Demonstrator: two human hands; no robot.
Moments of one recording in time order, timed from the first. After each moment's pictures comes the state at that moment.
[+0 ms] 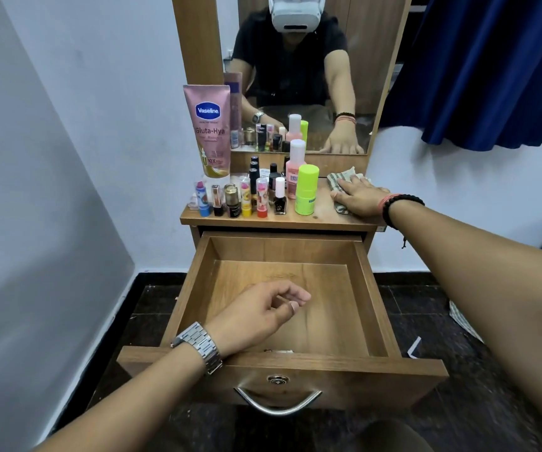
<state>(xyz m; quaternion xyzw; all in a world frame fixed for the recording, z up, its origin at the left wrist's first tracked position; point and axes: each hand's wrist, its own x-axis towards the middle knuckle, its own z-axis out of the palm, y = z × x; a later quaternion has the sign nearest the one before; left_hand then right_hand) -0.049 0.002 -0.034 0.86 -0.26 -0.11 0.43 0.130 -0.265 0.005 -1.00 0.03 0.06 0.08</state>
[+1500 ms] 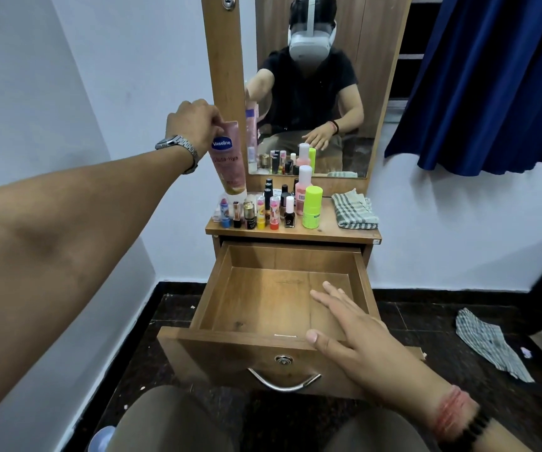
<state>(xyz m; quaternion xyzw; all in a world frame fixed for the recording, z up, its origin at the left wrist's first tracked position) 0.113 0.083 0.163 0.94 -0.08 0.32 0.10 -0.160 -0.176 0.000 -0.94 -0.13 0.04 0.31</state>
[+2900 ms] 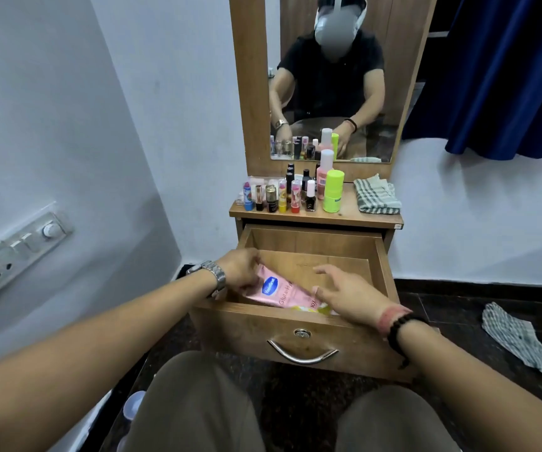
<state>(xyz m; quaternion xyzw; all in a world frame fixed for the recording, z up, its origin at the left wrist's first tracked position) -0.025 0.069 -0.016 0.96 -0.06 -0.17 0.22 -0.091 -0.158 -0.020 -0.95 -0.10 0.11 0.27</state>
